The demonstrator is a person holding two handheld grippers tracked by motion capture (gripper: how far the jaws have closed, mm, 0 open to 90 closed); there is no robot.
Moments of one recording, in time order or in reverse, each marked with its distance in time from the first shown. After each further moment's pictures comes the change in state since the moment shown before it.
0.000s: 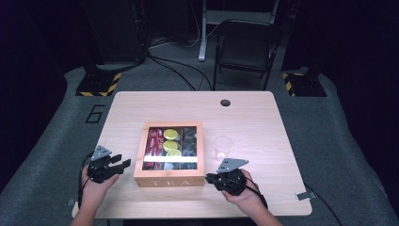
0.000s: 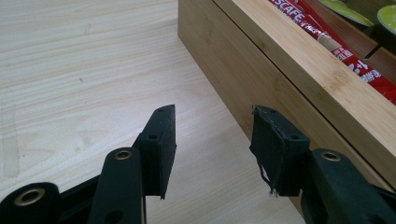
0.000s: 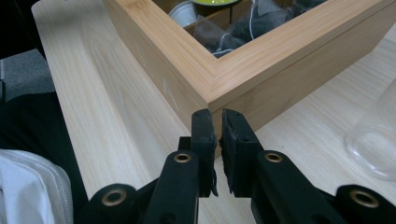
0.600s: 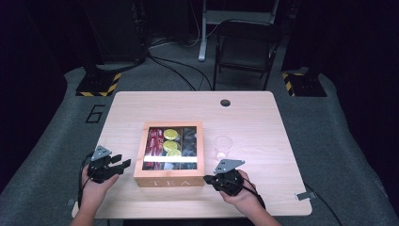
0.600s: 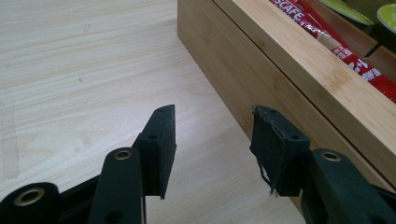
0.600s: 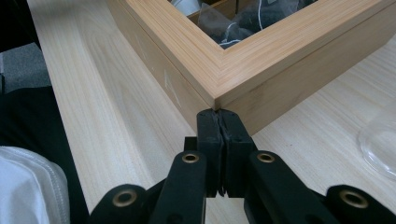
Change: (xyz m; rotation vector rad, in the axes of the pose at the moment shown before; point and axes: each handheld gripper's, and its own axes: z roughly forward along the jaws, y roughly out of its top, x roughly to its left) left arm 0.000 0.000 0.000 0.005 -0.004 0.005; right arm 0.001 -0.001 0.008 0.026 0.006 -0.014
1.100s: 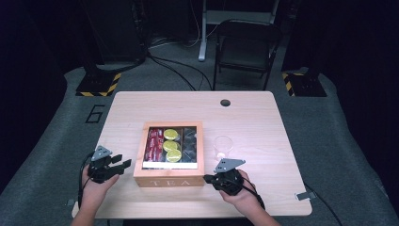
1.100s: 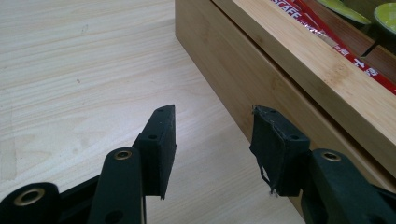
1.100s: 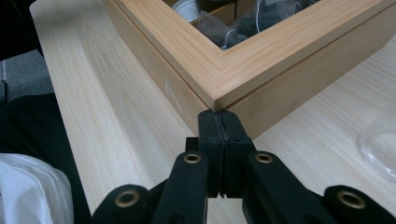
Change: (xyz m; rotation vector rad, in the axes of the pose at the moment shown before) left arm -0.001 0.000 0.000 -0.002 -0.004 0.006; right arm 0.000 0.002 -0.001 -0.013 0.002 0.022
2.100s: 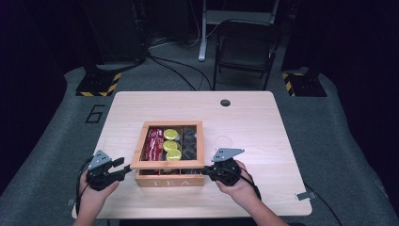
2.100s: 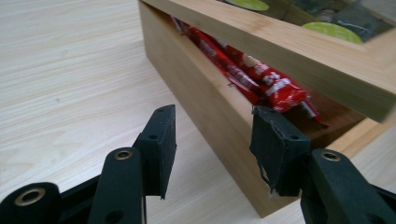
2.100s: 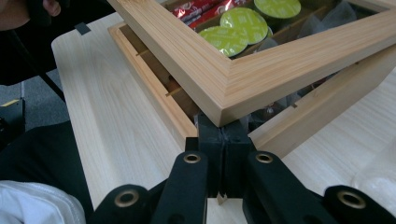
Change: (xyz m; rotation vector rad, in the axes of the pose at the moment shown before) left arm -0.029 0.002 -0.026 -0.057 -0.060 0.063; right arm -0.004 0.035 -0.006 -0.058 0.033 0.022
